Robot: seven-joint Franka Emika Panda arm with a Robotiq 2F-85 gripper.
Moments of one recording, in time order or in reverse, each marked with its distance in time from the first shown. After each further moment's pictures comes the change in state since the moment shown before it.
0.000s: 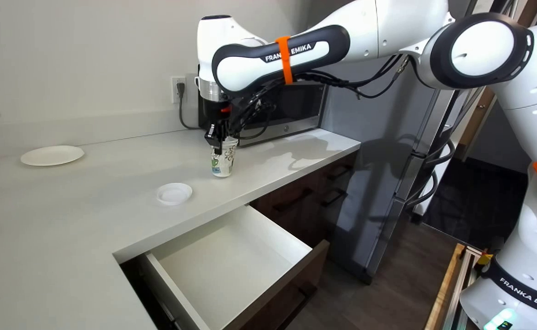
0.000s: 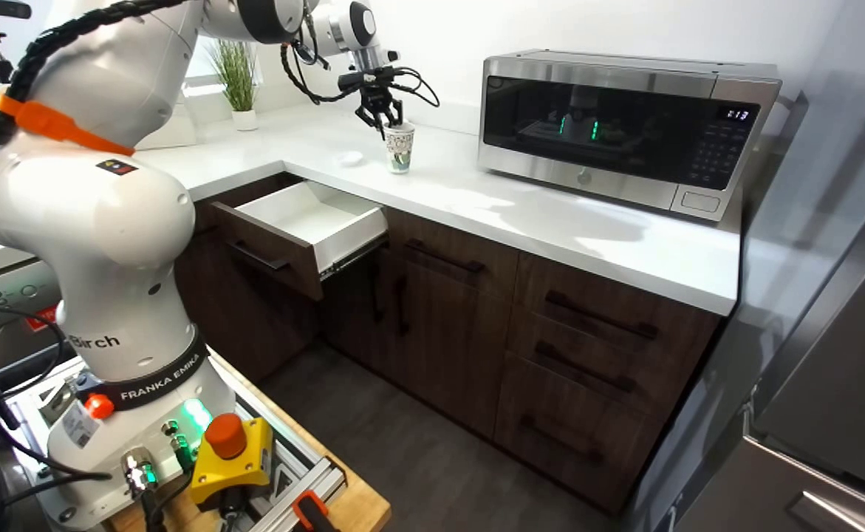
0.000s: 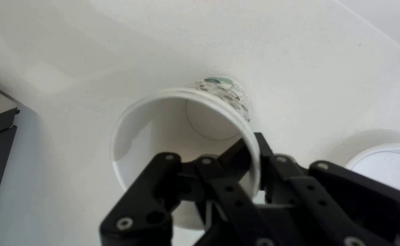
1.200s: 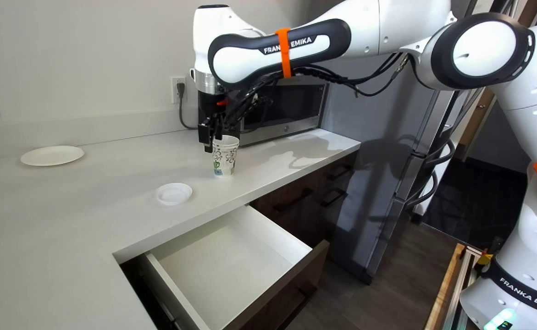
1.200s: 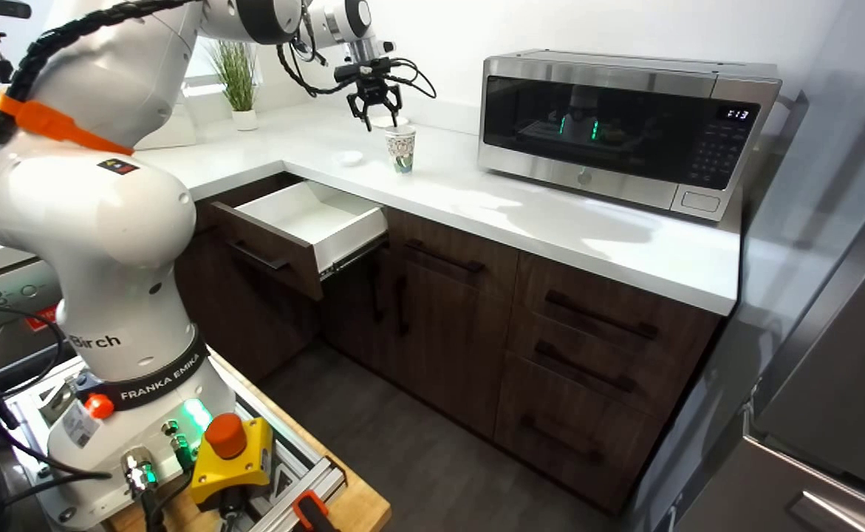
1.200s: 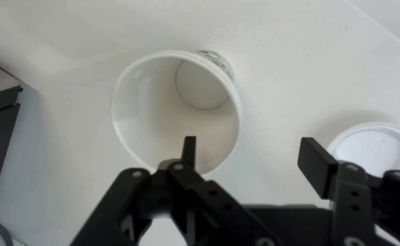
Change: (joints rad) arm 0.015 -0.001 0.011 0.048 -0.005 -0.016 -0.005
